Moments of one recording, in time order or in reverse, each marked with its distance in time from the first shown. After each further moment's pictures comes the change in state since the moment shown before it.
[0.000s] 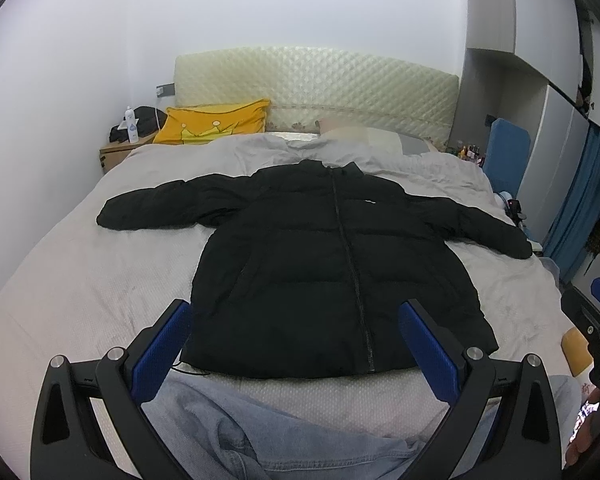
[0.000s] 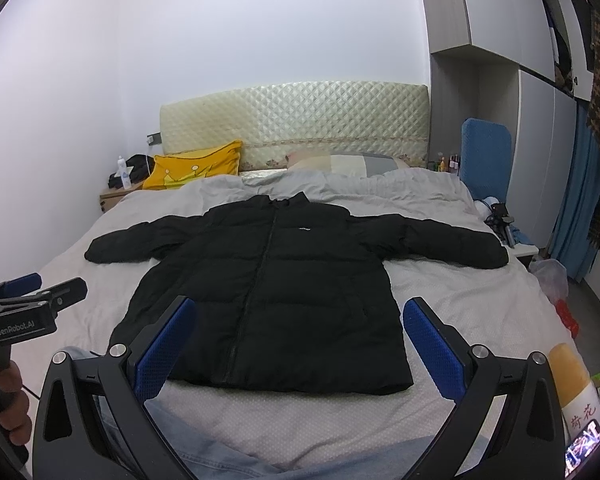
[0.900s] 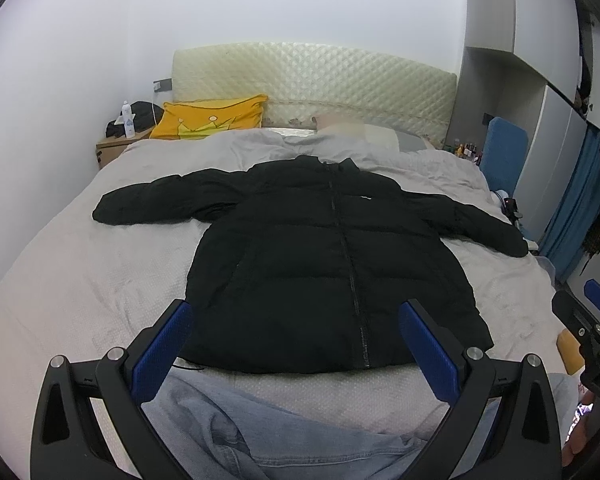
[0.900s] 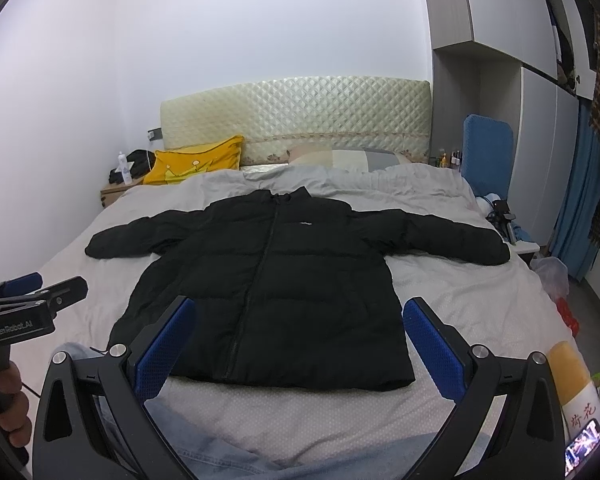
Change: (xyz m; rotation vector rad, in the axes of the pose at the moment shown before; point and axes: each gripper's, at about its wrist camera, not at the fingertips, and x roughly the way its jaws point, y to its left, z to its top) left arm 0.000 0.000 0.006 -0.004 0.022 -0.023; right arm 0.003 -0.003 -0.003 -0.005 0.019 0.003
